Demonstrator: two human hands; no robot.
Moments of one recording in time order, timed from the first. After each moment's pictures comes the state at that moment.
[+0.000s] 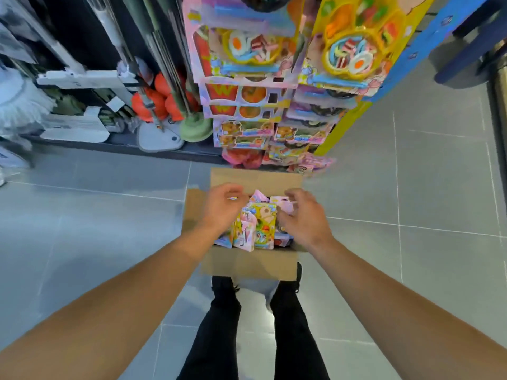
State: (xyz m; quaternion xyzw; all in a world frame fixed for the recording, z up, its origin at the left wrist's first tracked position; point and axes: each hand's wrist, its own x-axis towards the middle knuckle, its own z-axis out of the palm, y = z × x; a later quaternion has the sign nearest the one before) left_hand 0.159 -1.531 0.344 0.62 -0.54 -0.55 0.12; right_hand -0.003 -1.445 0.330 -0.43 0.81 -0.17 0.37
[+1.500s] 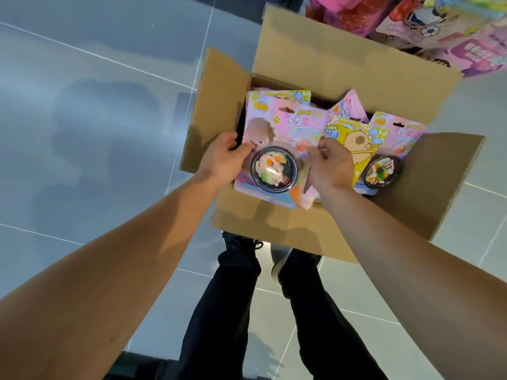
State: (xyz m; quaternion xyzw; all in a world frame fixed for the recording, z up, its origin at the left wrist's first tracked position) left_hand 0.282 -1.532 -0.077 0.70 -0.37 -0.61 0.06; right_hand 0.101 -1.480 -0.083 -0.25 0.85 -0.20 0.41
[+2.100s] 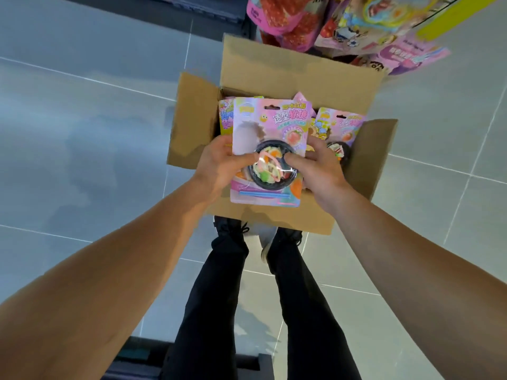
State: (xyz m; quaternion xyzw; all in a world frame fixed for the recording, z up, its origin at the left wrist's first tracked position) left_hand 0.236 -1.501 0.033 0.64 -0.33 -0.68 0.10; right_hand 0.050 -1.442 0.034 -0.16 0.74 -0.29 0.59
